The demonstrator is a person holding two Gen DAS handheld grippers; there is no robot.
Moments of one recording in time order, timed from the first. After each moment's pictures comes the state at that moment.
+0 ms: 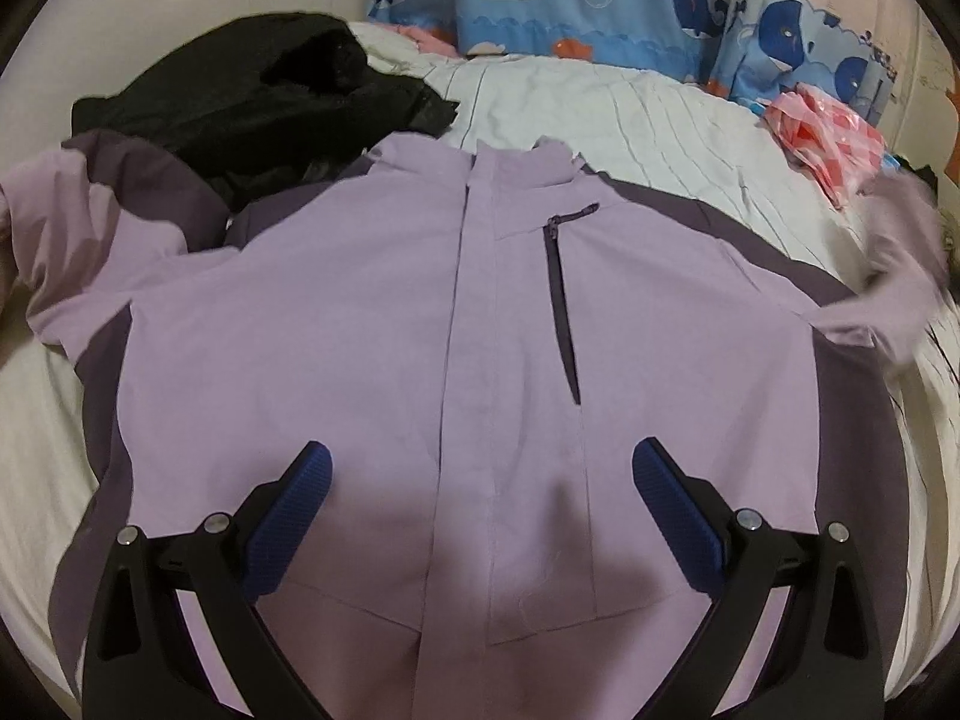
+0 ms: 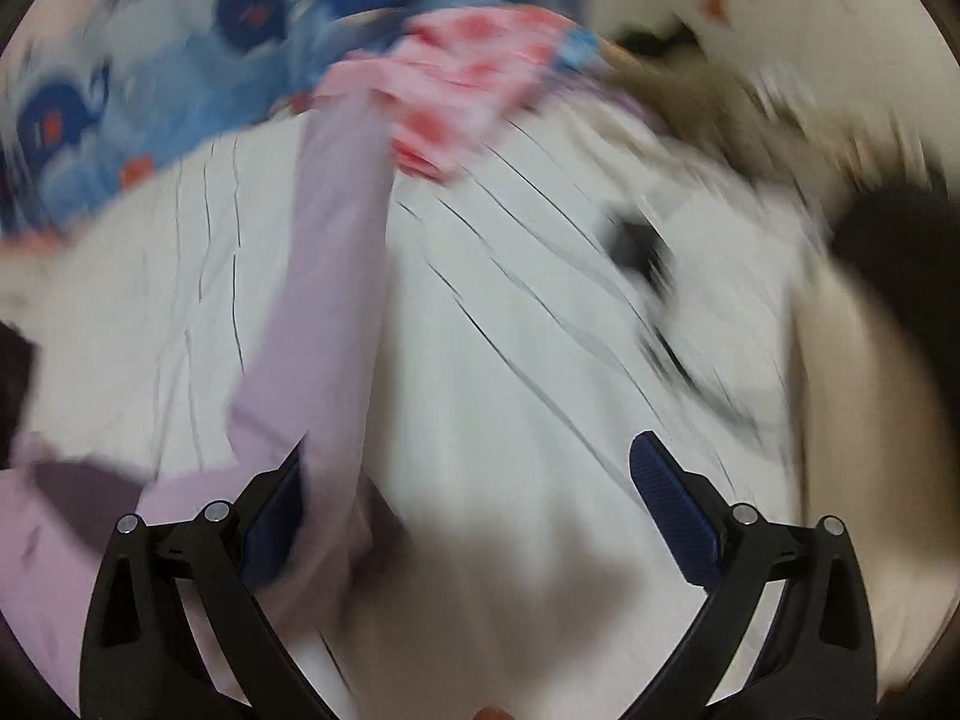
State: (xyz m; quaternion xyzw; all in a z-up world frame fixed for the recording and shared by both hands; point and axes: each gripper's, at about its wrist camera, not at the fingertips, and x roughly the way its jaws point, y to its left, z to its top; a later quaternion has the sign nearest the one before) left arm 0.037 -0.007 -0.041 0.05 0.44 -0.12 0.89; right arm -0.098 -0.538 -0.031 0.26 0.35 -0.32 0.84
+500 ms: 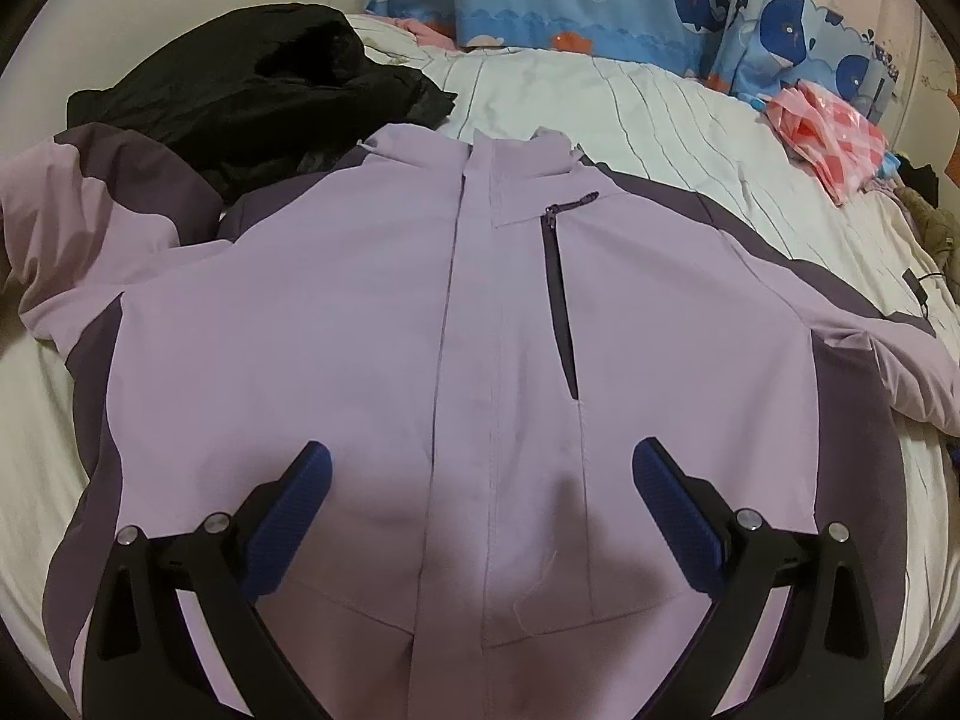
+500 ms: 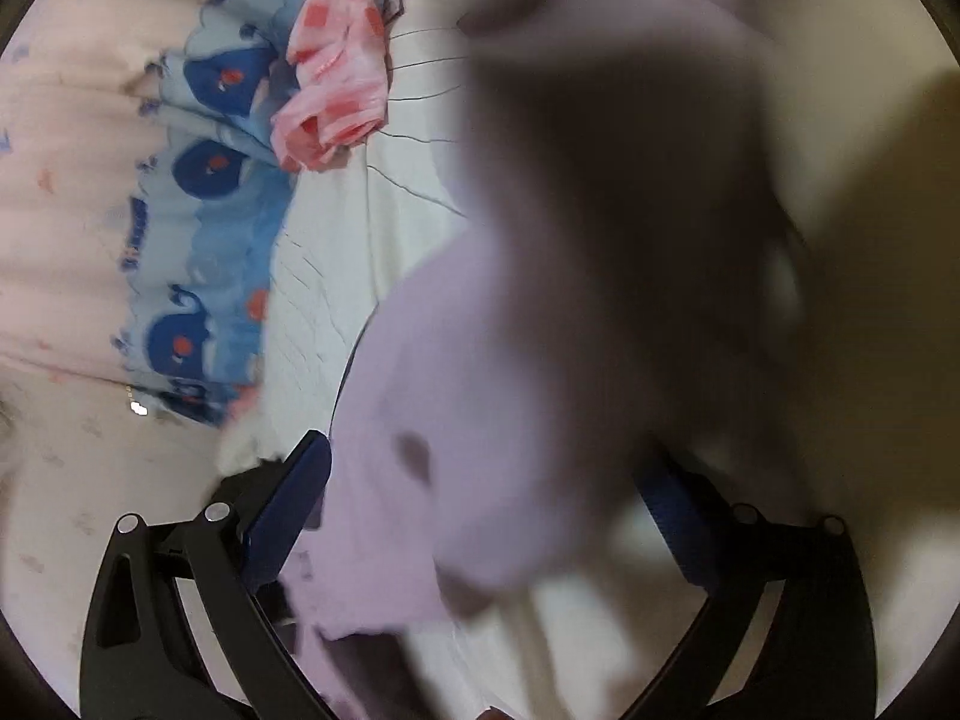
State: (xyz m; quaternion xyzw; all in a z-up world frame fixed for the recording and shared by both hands) left arm 0.038 -0.010 -0.044 0.06 0.44 -0.12 0.89; right arm -0.220 -0.573 -0.099 0.59 0.26 -0.16 0.75
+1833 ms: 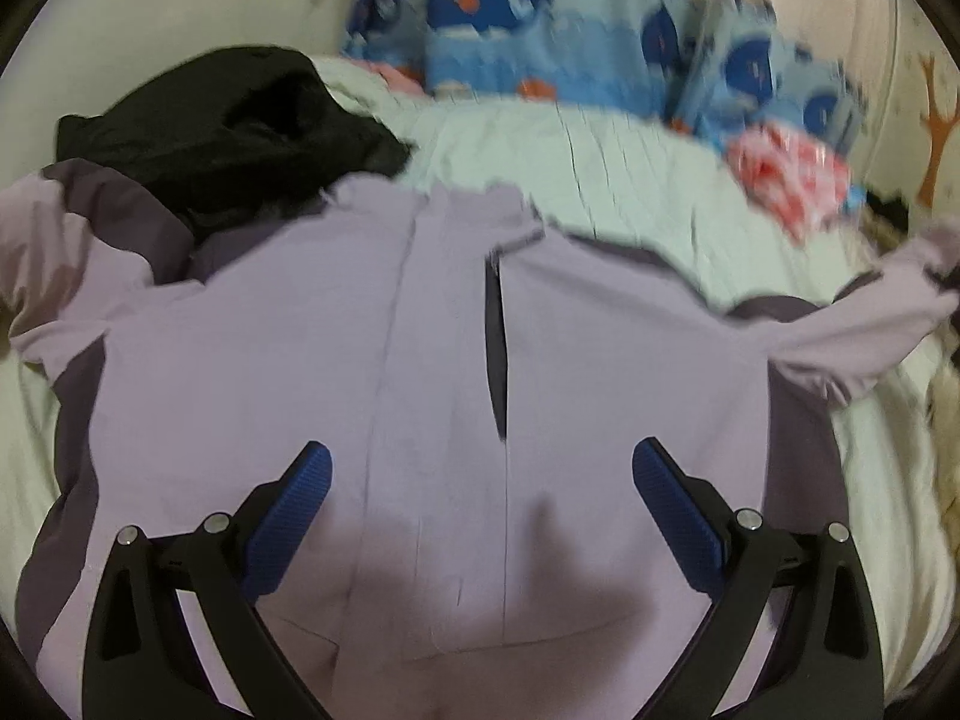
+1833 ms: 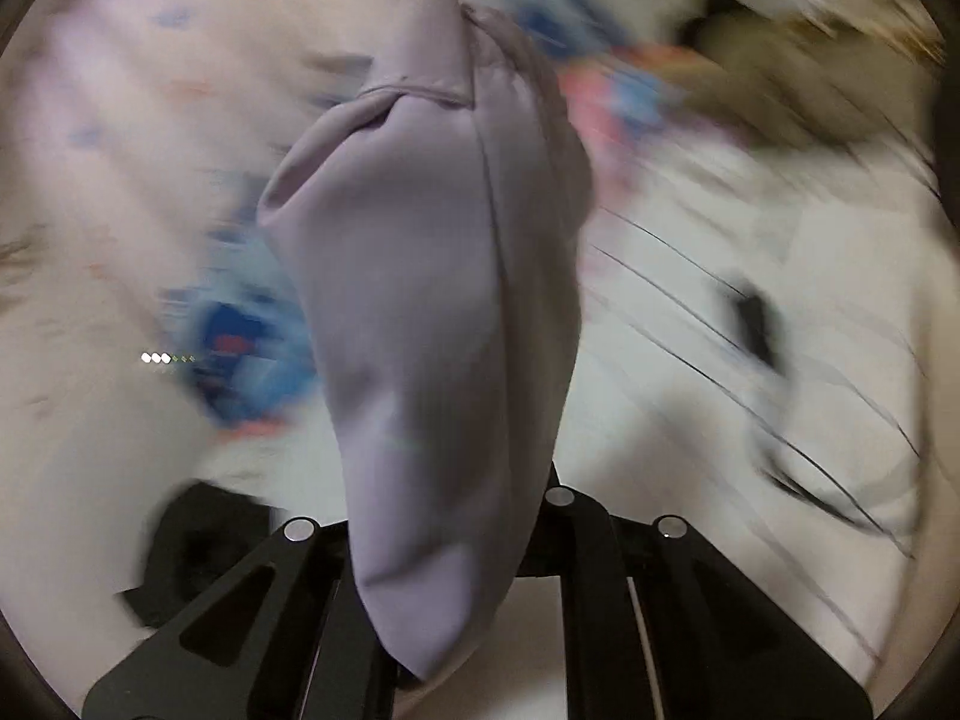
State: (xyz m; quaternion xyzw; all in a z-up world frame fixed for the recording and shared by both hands) left arm 0.027 -0.047 -0.032 0.05 0.41 -0.15 0.90; right arm -0.092 -0.668 -0.032 0.42 0.24 -0.21 0.85
